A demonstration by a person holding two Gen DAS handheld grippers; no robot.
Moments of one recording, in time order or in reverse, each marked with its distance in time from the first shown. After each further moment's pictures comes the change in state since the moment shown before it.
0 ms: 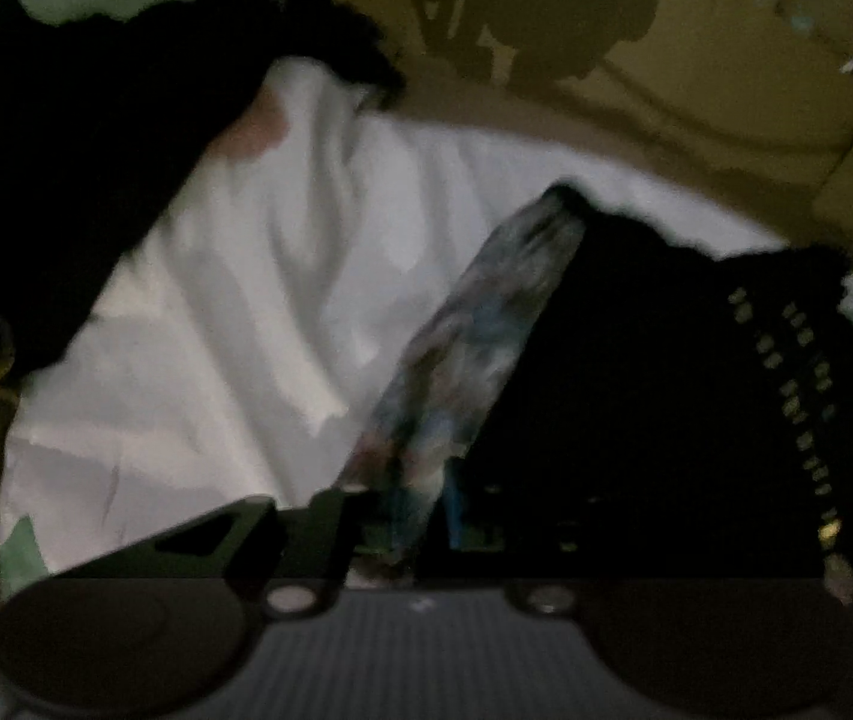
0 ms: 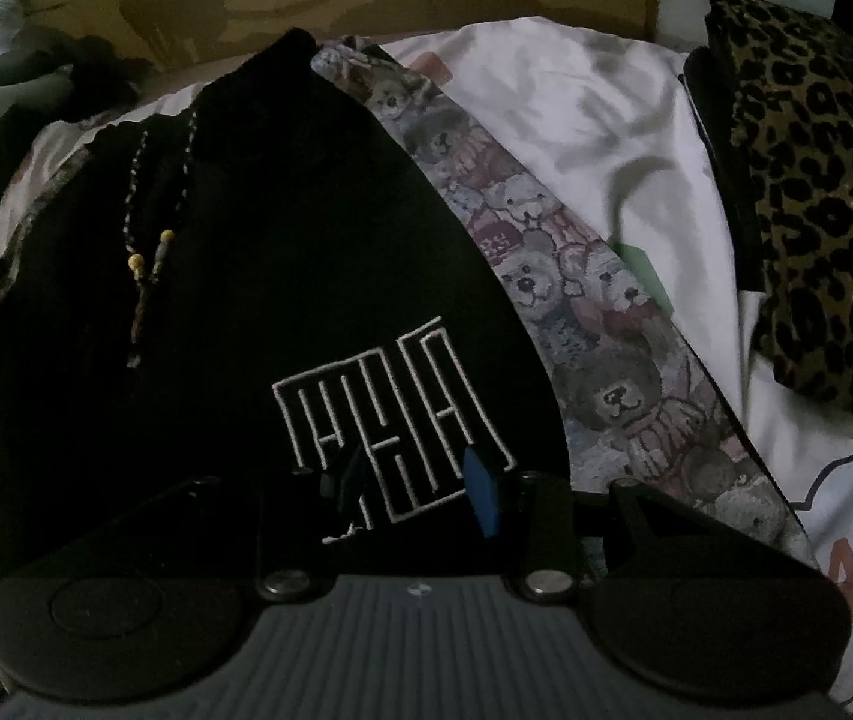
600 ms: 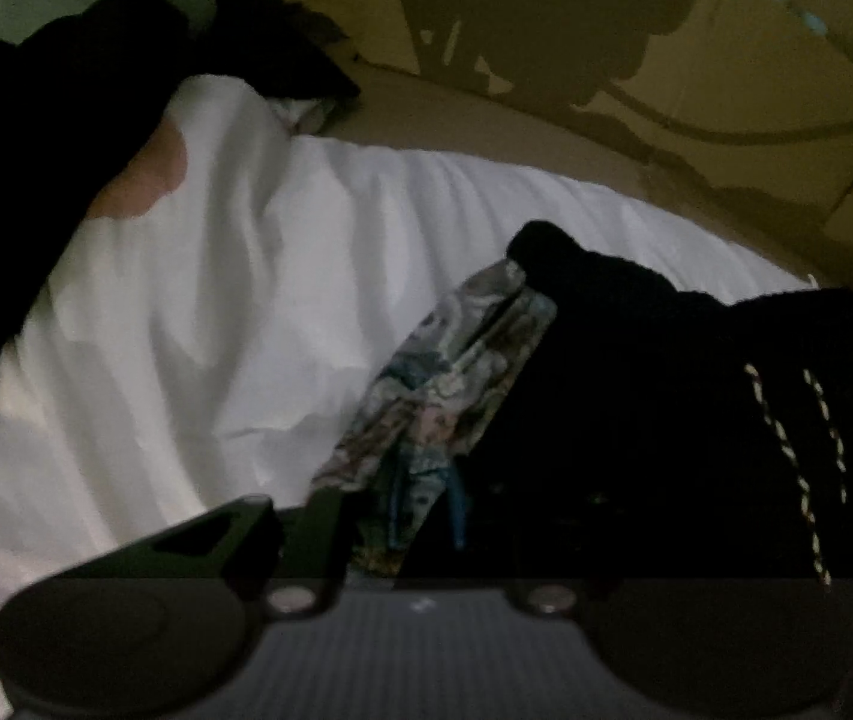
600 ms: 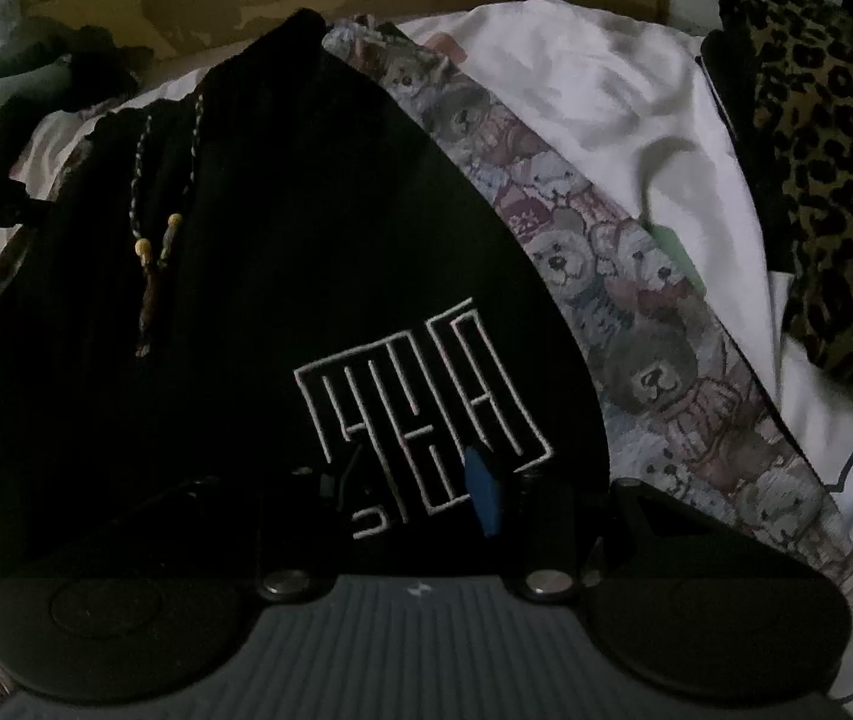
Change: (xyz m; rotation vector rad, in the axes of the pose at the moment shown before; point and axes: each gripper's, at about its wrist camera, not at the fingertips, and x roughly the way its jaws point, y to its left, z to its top) left arm 0.060 -0.023 0.041 0.011 0.017 -0.003; right arm 0.010 0.012 -0.004 0.007 0.027 0.008
